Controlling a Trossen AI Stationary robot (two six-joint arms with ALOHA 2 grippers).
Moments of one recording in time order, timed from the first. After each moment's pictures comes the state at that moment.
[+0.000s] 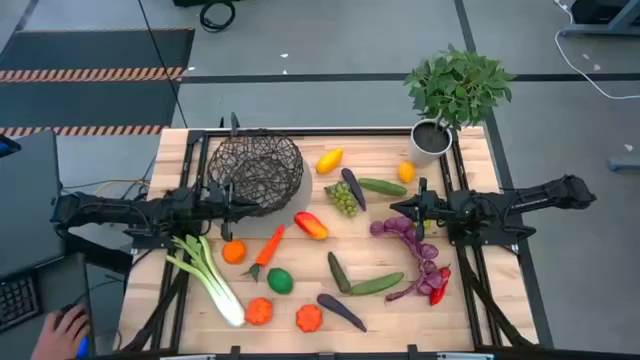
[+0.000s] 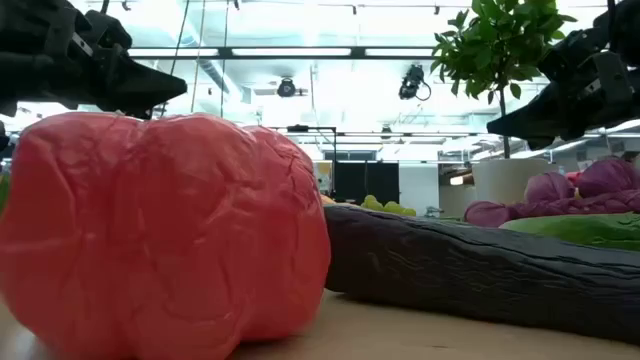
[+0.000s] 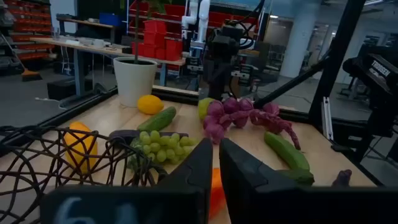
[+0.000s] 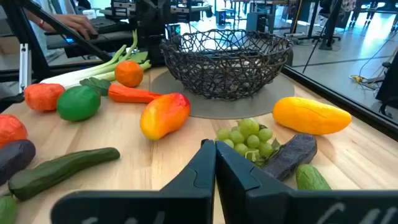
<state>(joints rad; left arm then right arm) 0.04 0.40 0.01 0.43 -0.08 -0.15 0.10 0.34 0.01 0.16 0.29 0.09</state>
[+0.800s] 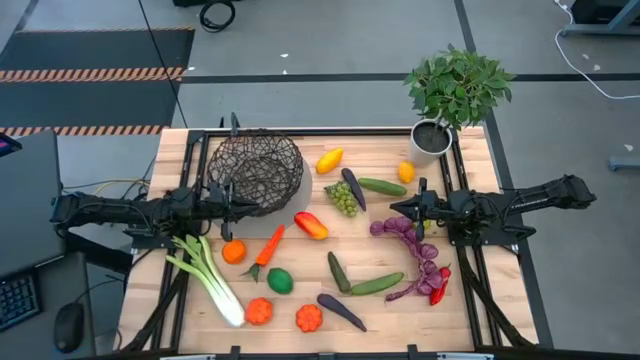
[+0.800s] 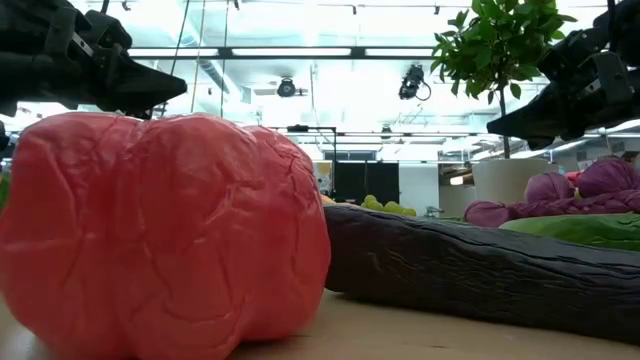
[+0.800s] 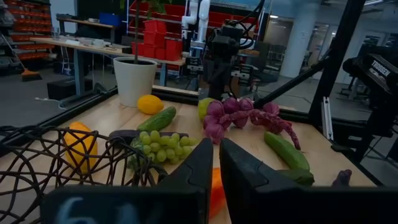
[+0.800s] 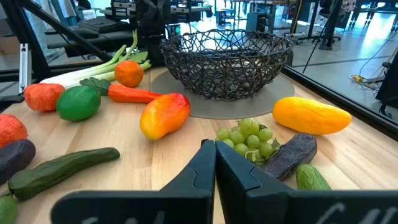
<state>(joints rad) 0.04 0.41 0.01 0.43 -0.08 -0.15 0.10 0.34 0.01 0.16 0.29 0.09</state>
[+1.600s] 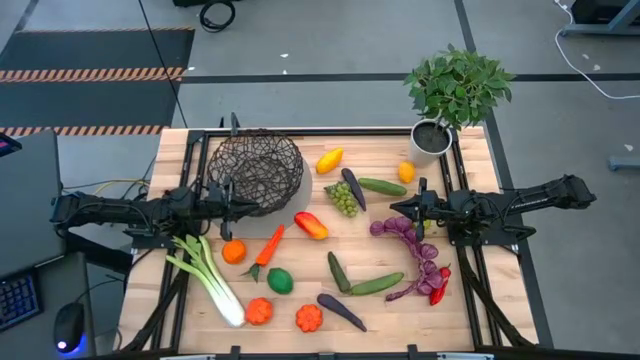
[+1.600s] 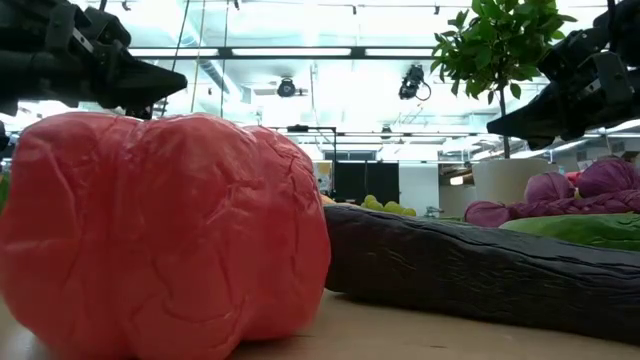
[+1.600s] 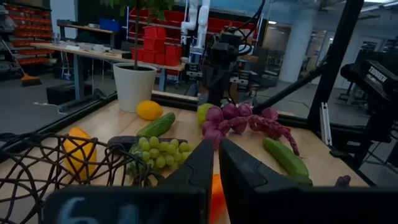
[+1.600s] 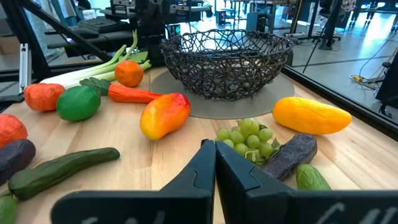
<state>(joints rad) 0.04 0.41 0.01 0.47 -0.08 -0.14 0.10 0.34 0.01 0.16 0.29 0.09</state>
